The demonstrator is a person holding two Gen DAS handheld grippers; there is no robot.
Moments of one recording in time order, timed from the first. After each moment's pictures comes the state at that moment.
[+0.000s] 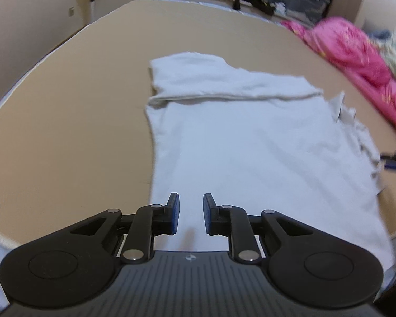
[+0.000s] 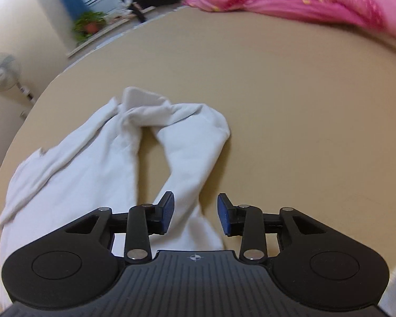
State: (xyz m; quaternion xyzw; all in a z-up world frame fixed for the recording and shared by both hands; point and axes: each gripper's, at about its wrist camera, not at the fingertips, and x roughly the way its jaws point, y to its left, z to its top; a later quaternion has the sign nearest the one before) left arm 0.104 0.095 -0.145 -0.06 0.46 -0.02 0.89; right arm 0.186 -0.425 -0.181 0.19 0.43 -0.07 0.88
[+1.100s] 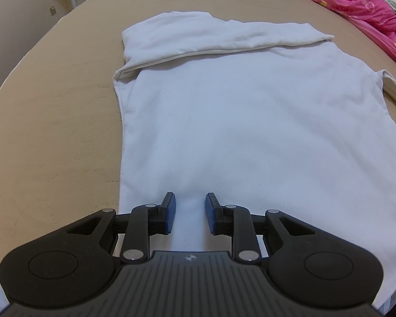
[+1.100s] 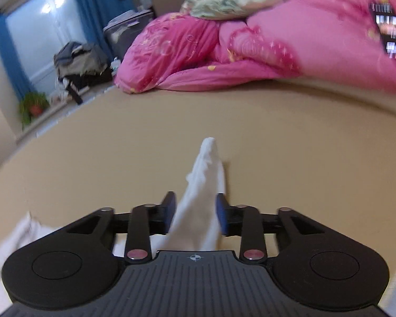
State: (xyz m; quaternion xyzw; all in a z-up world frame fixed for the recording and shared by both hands) left arm 0.139 0.059 -0.198 0.02 0.52 -0.02 0.86; right arm 0.180 -0.590 -0.164 0.24 0.28 -0.21 0.91
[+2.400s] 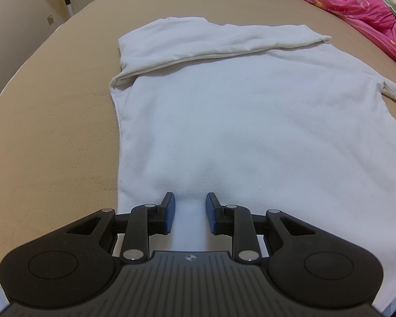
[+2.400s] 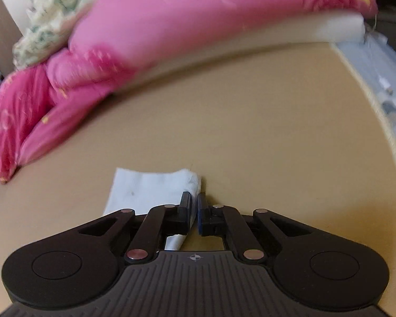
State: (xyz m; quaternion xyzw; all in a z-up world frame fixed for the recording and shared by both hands) left arm 0.138 0.056 -0.198 0.03 0.50 -0.02 0.86; right arm 0.180 -0.699 -0.226 0.31 0.22 -0.53 0.76
